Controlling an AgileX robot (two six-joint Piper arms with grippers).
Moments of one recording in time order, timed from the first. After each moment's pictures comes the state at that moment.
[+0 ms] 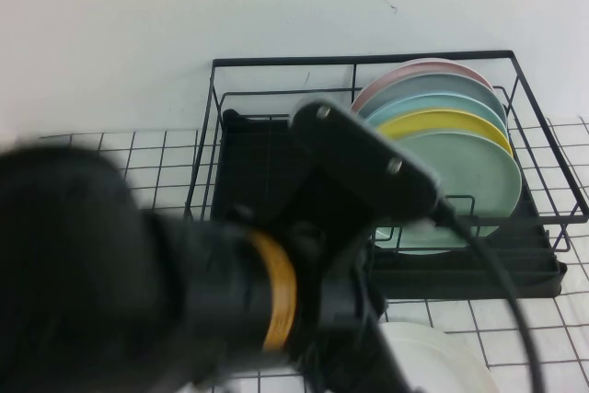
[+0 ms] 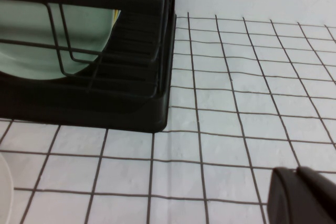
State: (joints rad) right arm -0.02 -0.01 0.02 0.07 0.41 -0.17; left arm -1.10 1.26 -1.23 0.17 0.89 -0.34
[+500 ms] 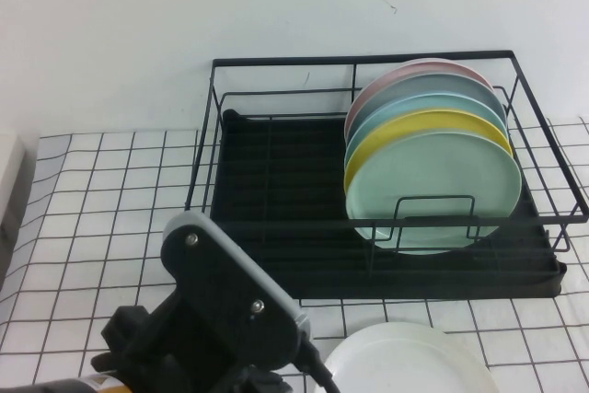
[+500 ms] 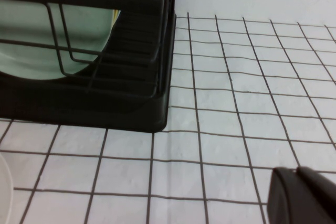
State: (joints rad) right arm -0.02 -0.01 0.02 0.07 0.41 -0.17; left arm -1.28 1.03 -0.91 0.40 0.89 -0.66
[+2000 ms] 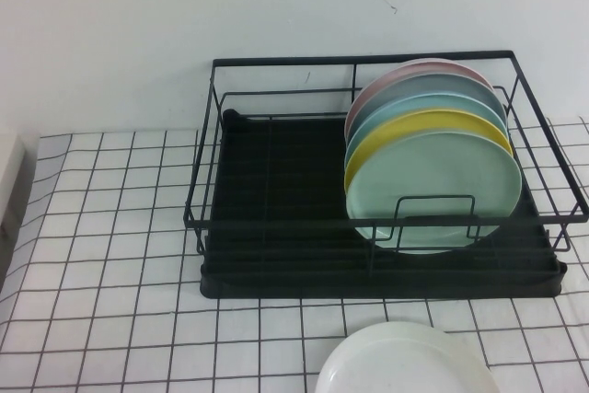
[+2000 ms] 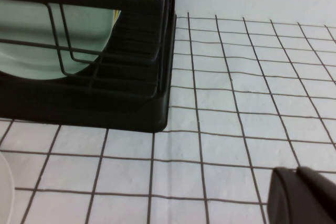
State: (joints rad) right arm -0.02 -0.01 0.02 0.07 0.41 -0.17; left arm -0.01 -0.01 0.02 -0.16 0.15 0.09
